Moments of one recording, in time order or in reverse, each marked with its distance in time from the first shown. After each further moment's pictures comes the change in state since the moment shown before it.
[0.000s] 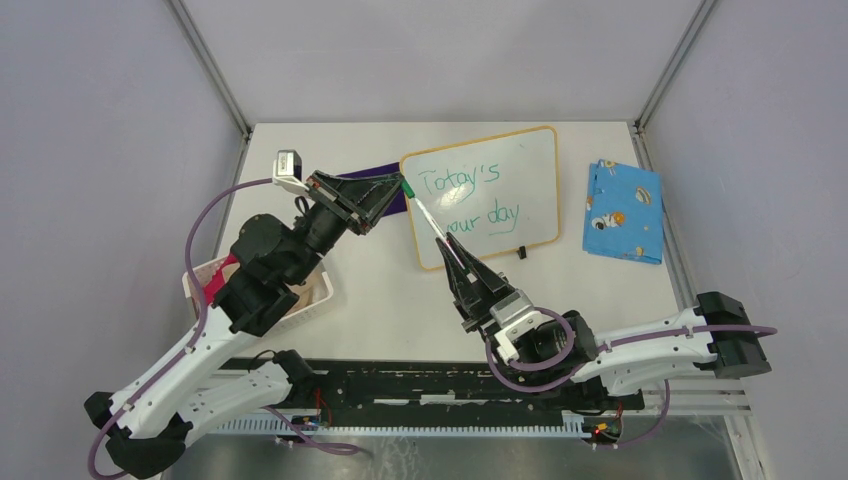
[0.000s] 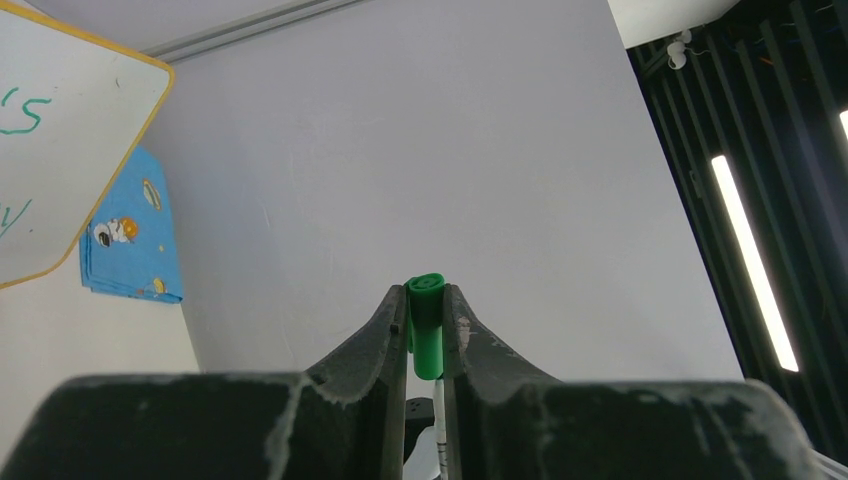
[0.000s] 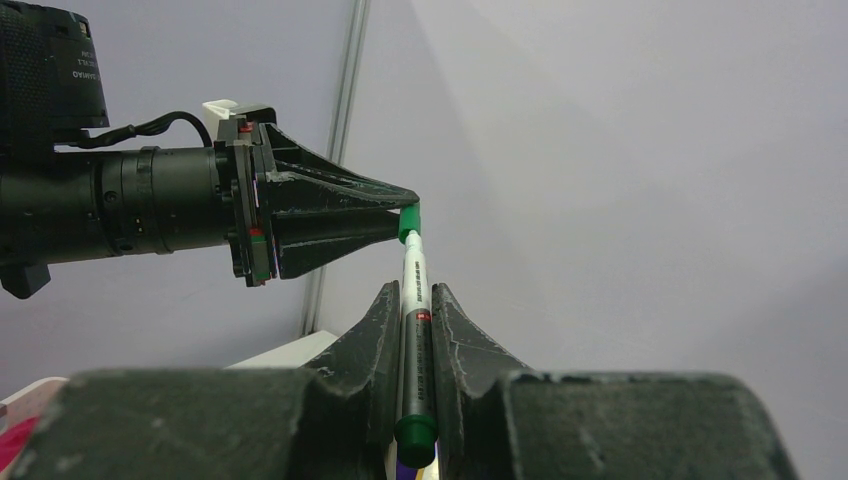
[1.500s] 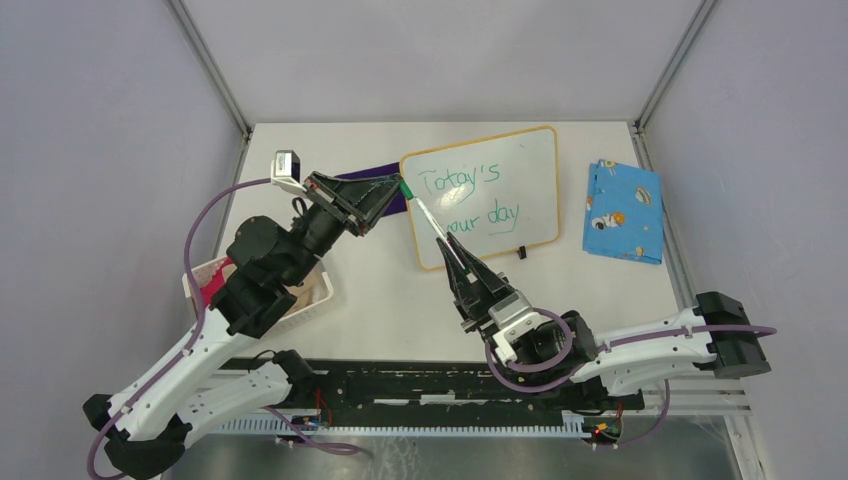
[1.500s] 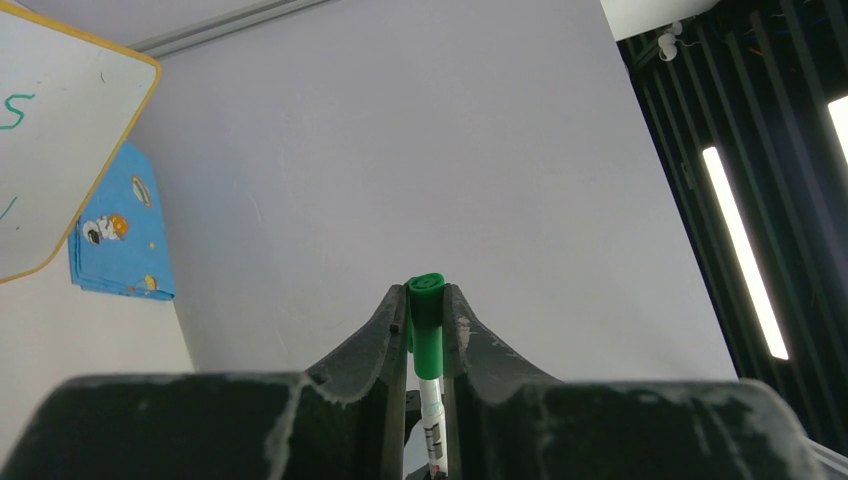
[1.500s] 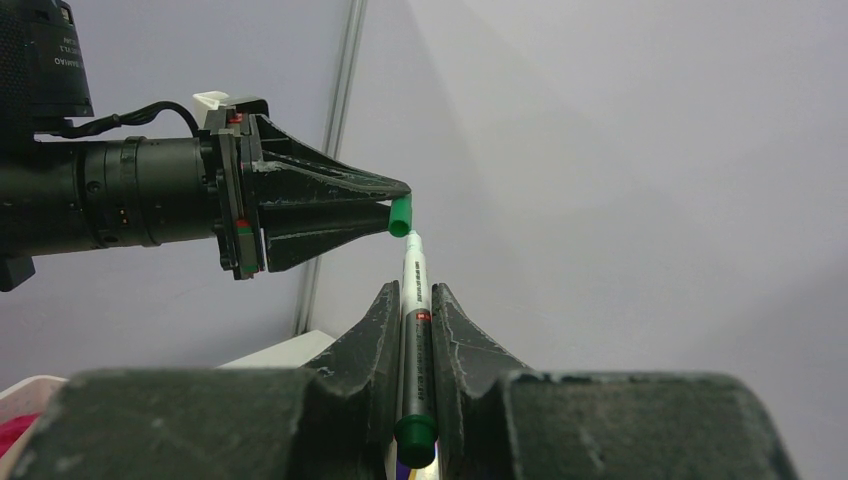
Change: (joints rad) left arm 0.000 -0.013 0.000 0.005 0.015 0.000; right arm 0.000 0.003 -0.002 0.008 0.000 -0.022
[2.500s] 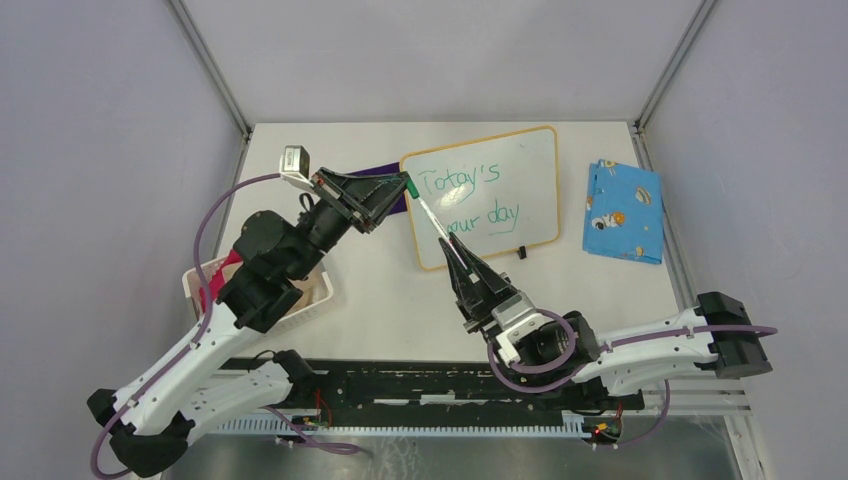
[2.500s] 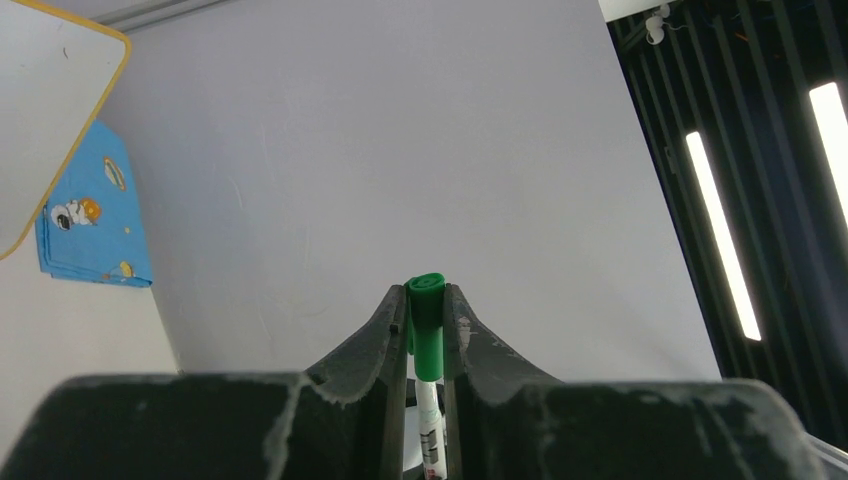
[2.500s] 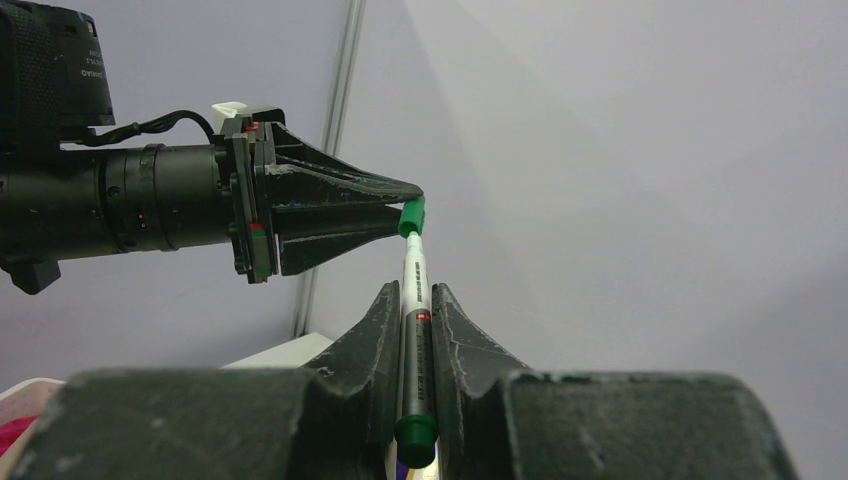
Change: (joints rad) left arm 0.017 0.036 0.000 0.044 0.079 -0.037; right arm 0.000 -0.010 -0.008 0.008 -0.005 -0.009
